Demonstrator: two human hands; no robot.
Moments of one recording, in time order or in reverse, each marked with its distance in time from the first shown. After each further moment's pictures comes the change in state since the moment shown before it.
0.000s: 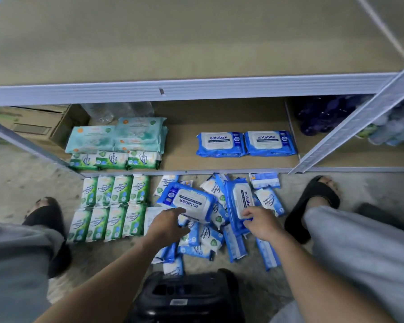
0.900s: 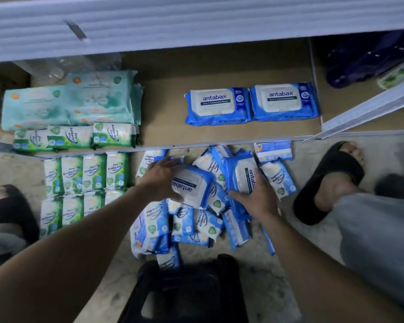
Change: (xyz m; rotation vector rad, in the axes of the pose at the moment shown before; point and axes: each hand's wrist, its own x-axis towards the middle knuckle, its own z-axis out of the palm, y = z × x) left_hand 0.143 -0.019 -0.014 0.386 -0.222 0.189; right_hand 0.088 0.019 0.048 0.159 0.129 0.226
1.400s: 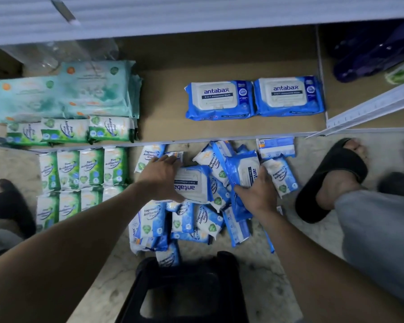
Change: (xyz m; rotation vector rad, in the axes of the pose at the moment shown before) left_hand 0.000 0.010 -0.003 0.209 0.002 0.014; right_hand 0.000 -0.015 0.004 -0.013 0.124 0.060
